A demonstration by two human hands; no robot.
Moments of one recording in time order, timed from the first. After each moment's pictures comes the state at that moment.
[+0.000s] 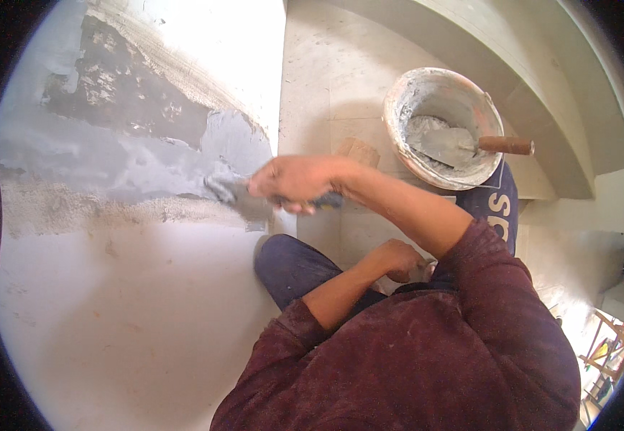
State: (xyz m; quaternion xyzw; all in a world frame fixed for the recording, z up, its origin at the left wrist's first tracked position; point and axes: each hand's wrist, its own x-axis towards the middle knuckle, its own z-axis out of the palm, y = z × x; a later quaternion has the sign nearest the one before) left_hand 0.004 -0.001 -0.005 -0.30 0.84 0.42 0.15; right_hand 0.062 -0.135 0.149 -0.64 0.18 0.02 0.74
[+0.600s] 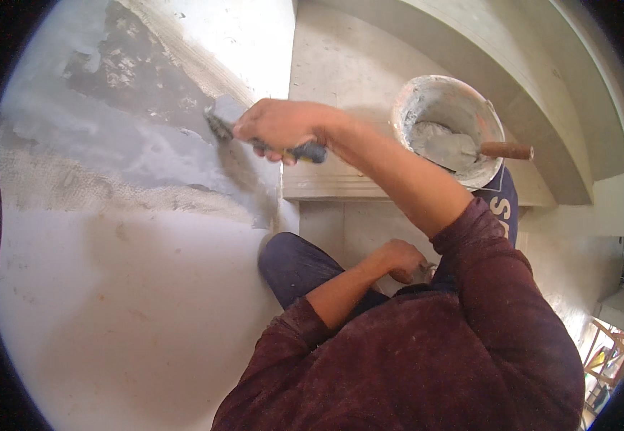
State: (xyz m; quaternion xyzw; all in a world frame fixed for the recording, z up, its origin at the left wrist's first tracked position) left_hand 0.002 -0.006 0.010 -0.29 0.85 0.42 0.14; right_hand 0.077 -0.170 0.200 -0.66 0.25 -0.09 0.70
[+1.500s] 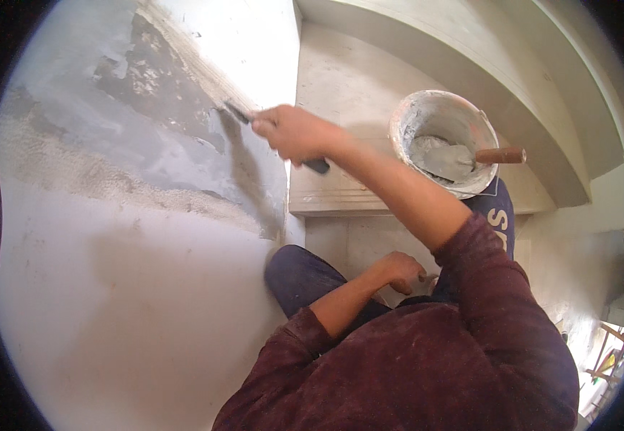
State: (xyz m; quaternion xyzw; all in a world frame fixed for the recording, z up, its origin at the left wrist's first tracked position) left_hand 0.004 0.005 0.003 -0.30 0.85 0.40 0.17; right_hand 0.073 -0.163 0.199 -0.74 0.33 -0.18 0.56
